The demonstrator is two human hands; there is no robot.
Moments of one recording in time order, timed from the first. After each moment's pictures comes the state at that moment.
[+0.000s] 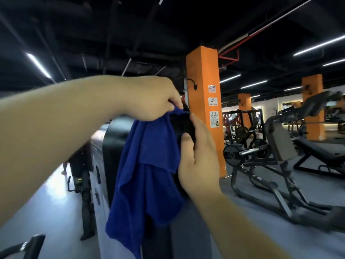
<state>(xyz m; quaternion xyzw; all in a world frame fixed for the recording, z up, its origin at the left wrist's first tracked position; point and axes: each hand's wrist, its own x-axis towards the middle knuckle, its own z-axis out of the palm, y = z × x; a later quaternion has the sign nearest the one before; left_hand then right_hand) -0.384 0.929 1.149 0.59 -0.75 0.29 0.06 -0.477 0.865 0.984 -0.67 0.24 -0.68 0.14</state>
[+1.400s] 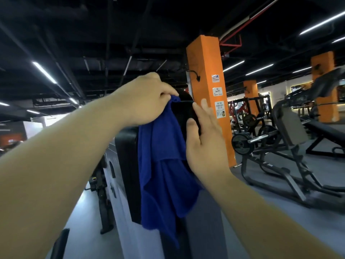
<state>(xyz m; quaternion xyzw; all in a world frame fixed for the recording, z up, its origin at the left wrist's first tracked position) -0.370 0.942 1.116 0.60 -0.71 0.31 0.20 -0.482 0.881 0.987 -0.68 0.26 -0.67 0.16</state>
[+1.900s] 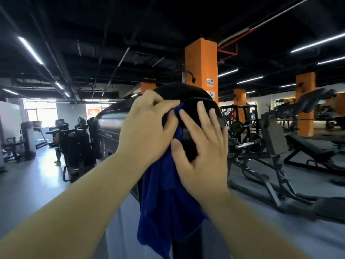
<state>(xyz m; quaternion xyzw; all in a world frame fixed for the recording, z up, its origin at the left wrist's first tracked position) -0.328 0.949 1.032 0.47 -0.65 0.38 0.47 -0.447 0.909 0.965 -0.70 0.24 -0.67 -0.02</state>
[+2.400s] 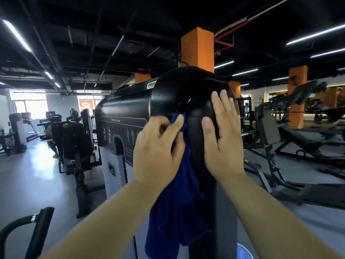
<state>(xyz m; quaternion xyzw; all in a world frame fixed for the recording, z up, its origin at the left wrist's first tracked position) -0.303 0.954 0.945 0.42 -0.64 0.40 0.51 -0.448 0.907 0.947 -0.69 0.26 -0.68 -0.03</state>
